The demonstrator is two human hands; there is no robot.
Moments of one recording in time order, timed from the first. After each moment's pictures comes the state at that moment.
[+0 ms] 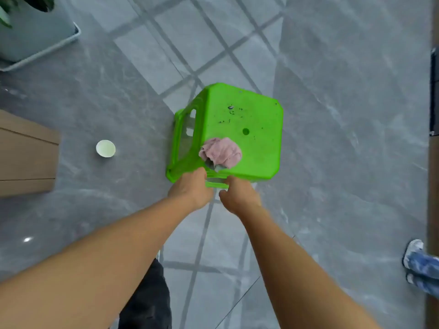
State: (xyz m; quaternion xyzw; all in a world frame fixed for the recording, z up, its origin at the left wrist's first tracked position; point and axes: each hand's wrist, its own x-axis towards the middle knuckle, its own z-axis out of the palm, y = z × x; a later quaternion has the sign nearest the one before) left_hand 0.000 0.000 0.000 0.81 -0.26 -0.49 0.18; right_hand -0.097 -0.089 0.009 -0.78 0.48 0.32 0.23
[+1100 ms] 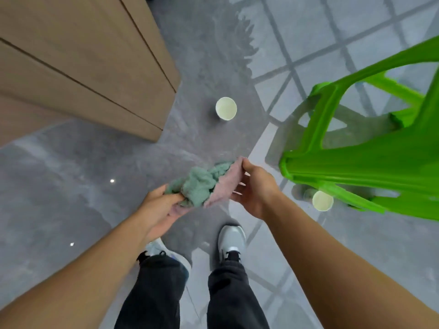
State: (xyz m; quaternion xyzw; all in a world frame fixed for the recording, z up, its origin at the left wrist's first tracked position) left_hand 0.074 0.338 -0.260 0.53 0.38 -0.44 0.61; right_hand 0.040 0.137 -0.254 -0.34 0.57 0.20 0.72
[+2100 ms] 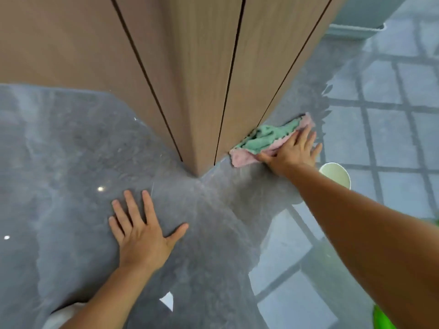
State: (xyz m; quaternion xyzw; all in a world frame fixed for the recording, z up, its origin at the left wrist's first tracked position) left_hand 0.095 0.449 -0.600 0.96 0.18 -0.18 0.07; right_hand 0.295 0.160 -0.568 -0.97 0.14 0.20 0.04
